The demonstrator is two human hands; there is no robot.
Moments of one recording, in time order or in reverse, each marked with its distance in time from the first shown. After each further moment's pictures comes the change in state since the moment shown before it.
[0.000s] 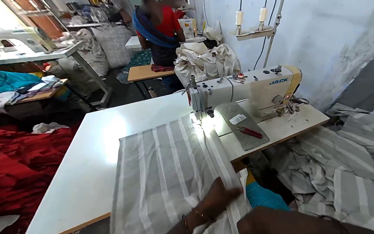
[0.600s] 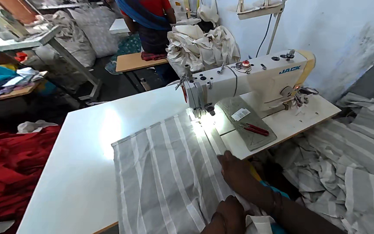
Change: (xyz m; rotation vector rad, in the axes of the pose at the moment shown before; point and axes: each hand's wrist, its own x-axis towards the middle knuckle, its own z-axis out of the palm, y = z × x) left_hand 0.007 0.011 0.009 0.836 -0.499 -0.020; right_hand 0.118 0.099 -0.025 -0.276 0.394 0.904
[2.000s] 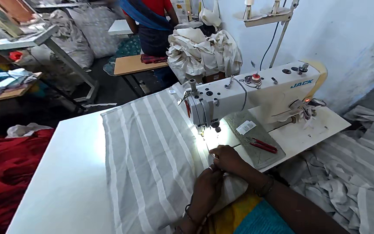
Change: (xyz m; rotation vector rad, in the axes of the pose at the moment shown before) left_hand 0.052 -0.098 -0.059 -0.046 1.092 0.201; right_hand 0.110 0.010 -0.035 0.093 -0.072 -0.129
